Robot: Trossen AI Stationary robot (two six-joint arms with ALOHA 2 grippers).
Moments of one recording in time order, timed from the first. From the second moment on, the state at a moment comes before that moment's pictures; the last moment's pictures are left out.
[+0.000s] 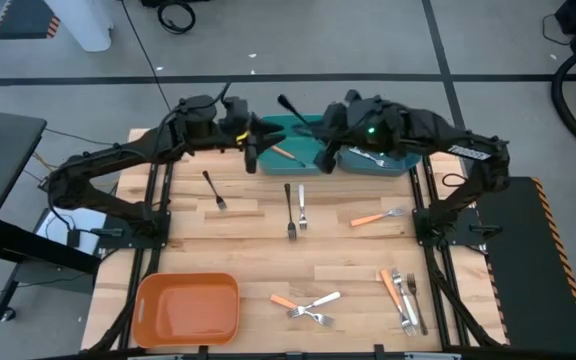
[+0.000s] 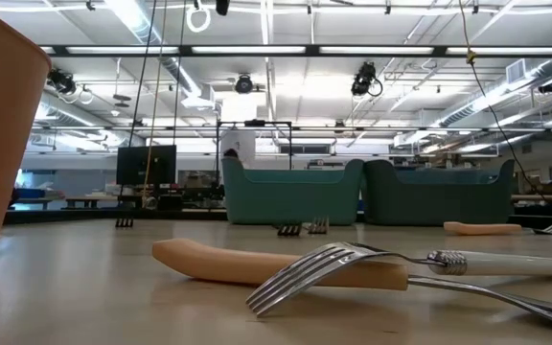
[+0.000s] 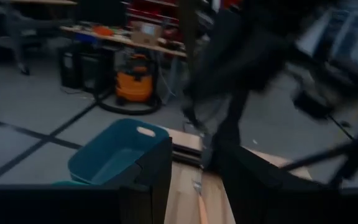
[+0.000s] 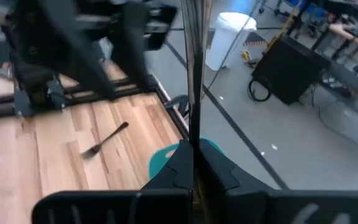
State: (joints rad) left arm 0.32 1.32 1.35 -0.11 0.10 -0.17; right arm -0.05 1.54 1.92 -0.86 0.48 -0.01
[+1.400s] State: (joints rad) left arm 0.32 1.38 1.35 0.06 0.06 -0.35; right arm -0.05 1.59 1.89 -0.81 0.54 -0.05
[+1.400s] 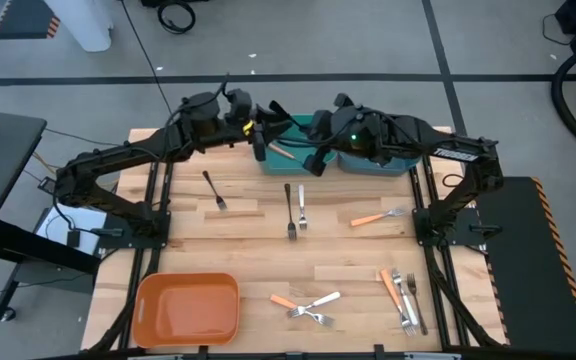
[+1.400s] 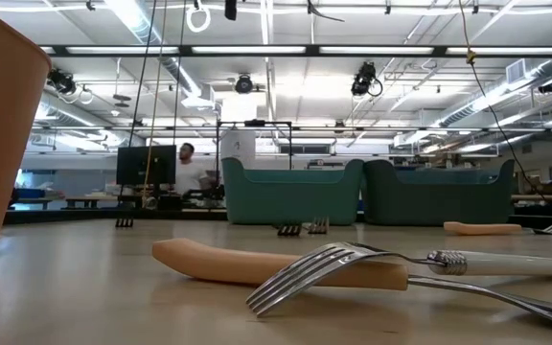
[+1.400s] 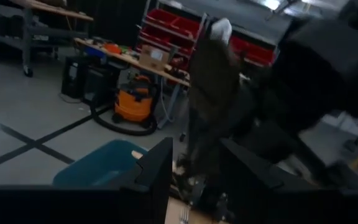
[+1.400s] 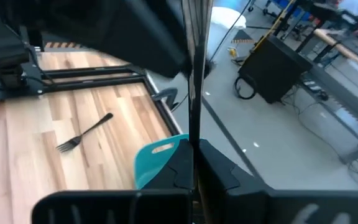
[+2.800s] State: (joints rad) left arm 0.17 1.07 1.35 -0.83 0.20 -0.31; right arm -0.09 1.49 1.87 -1.18 0.45 0.26
